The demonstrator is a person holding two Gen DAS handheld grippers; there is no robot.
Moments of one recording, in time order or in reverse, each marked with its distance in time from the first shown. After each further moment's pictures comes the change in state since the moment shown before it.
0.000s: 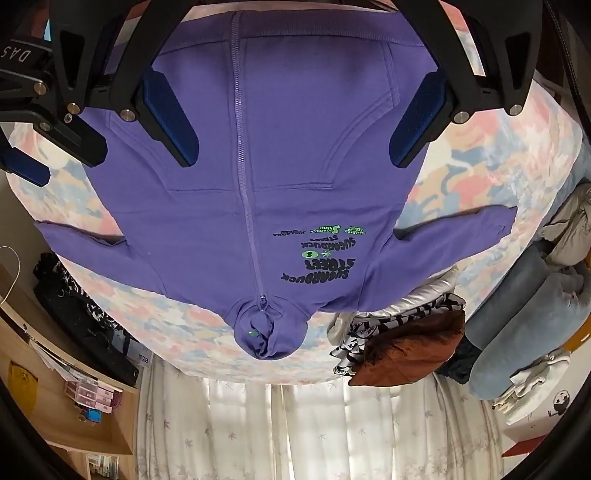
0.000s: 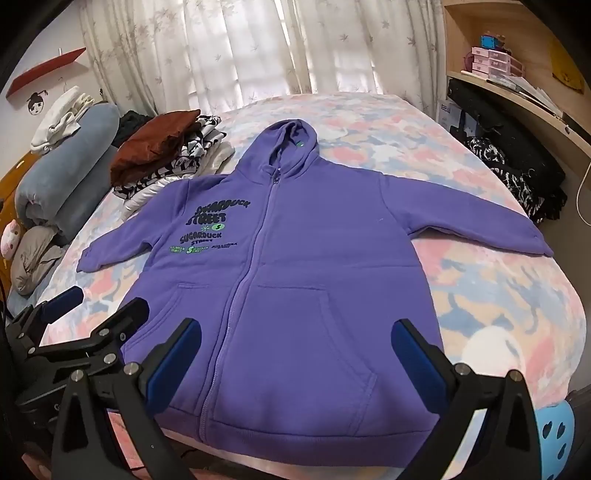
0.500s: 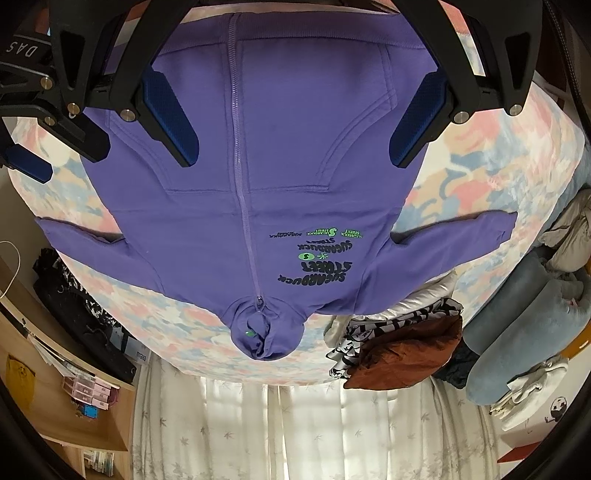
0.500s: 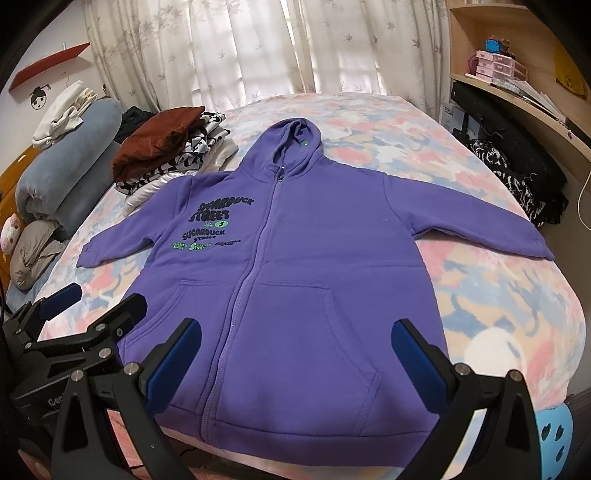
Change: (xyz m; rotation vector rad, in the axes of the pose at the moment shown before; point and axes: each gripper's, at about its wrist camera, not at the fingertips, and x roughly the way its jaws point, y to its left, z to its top) left arm -0.001 0.003 0.001 -0.018 0.006 -0.005; right arm 0.002 0.007 -0.002 -0.013 -0.002 -0.002
